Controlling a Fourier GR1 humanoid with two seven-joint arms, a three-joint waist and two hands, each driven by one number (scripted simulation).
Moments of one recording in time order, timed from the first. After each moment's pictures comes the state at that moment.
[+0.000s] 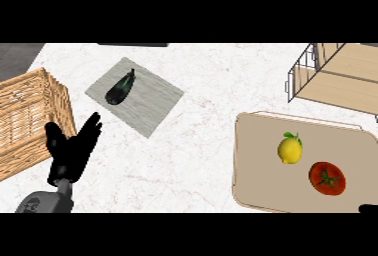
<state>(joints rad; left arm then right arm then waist) -0.09 0.31 -0.12 -1.34 0.29 0.13 0.22 0.33 -0.98 0.03 -2.20 0.18 -0.39 1.12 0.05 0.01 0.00</state>
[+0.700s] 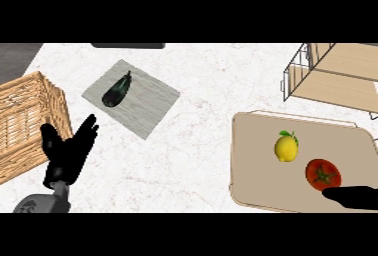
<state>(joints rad) -0.07 0.31 -0.09 -1.34 0.28 0.12 0.23 0.09 -0.82 0.27 -1.99 0.41 -0.30 1.22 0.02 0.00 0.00</state>
